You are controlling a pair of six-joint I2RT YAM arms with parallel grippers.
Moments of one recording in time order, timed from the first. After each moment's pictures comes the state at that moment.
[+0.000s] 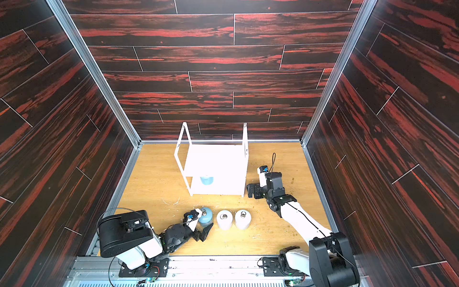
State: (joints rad) left arm -1.05 1.67 0.03 1.32 -0.29 -0.17; right arm 0.30 1.23 0.63 -0.09 -0.14 0.16
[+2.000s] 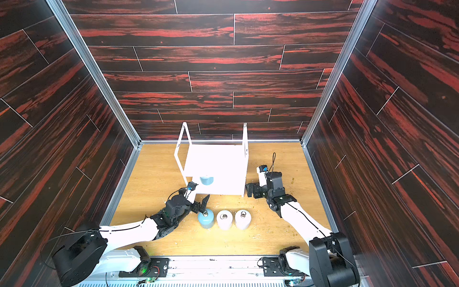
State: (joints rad) left arm -0.75 1.31 0.41 0.55 -0.26 -0.07; right arm 0.30 1.23 0.63 -0.06 -0.17 0.16
